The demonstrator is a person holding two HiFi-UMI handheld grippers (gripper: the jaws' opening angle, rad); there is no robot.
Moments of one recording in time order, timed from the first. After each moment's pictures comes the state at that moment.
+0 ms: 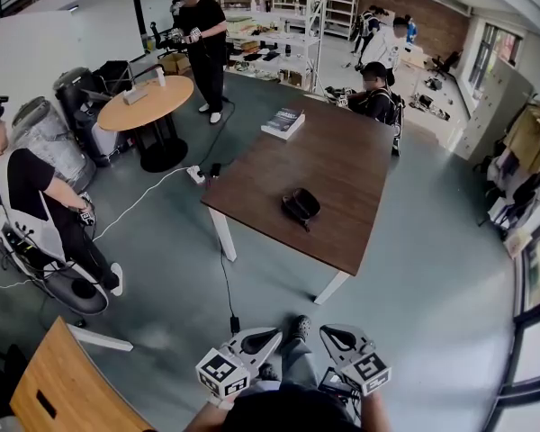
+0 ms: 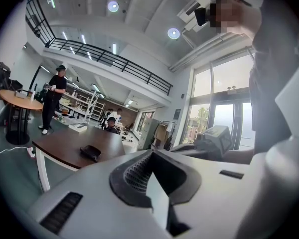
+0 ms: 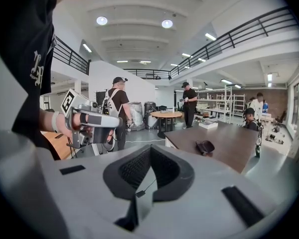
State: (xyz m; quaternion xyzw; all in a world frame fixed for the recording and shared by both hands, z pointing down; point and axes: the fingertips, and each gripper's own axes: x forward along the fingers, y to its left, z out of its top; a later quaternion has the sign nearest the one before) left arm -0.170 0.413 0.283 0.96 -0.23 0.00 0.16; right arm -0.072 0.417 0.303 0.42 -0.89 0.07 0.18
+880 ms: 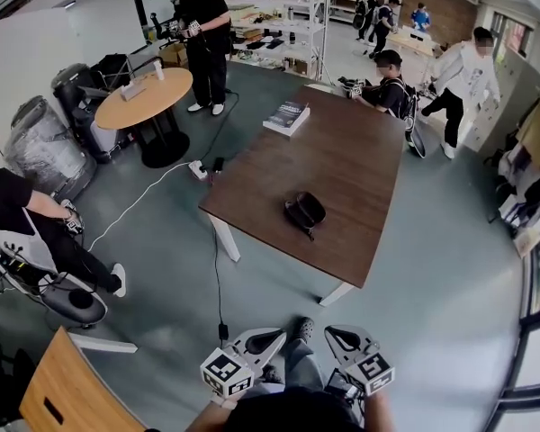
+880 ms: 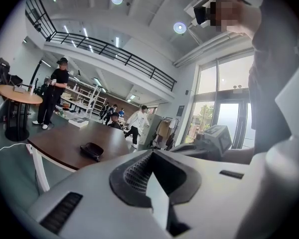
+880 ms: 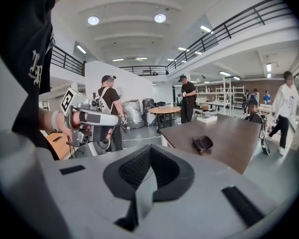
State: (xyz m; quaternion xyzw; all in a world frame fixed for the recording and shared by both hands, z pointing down) left arm -0.139 0.330 0.305 0.96 -0.23 0.03 0.18; right arm -0.039 0.338 0.335 0.41 -0.89 0.11 0.19
